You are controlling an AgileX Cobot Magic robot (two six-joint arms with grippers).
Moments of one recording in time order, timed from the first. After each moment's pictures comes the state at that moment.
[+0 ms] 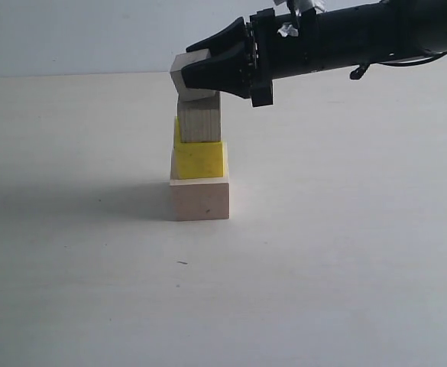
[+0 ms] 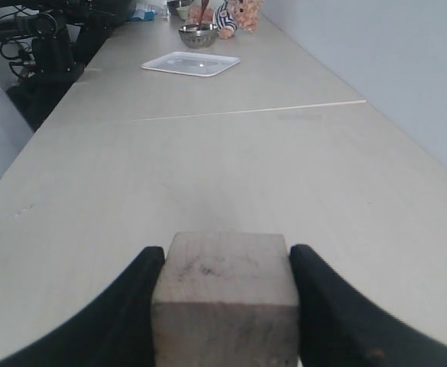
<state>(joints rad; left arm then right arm) -0.44 0.62 -0.60 -0.40 0.74 -0.03 0.27 2.02 -1.34 1.58 1.21 -2.08</state>
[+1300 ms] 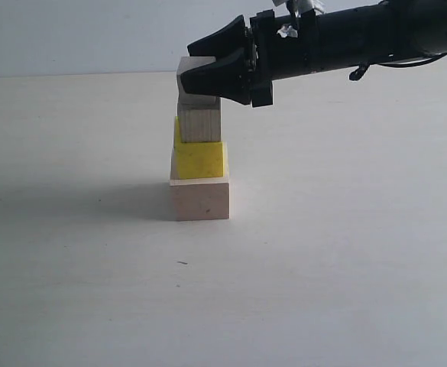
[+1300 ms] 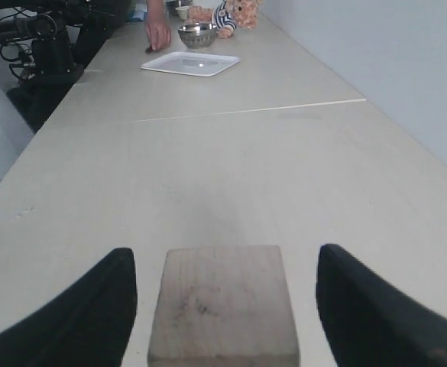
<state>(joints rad) -0.44 0.62 -0.60 -0.40 0.74 -0.03 0.27 2.02 -1.34 1.58 1.21 -2.07</state>
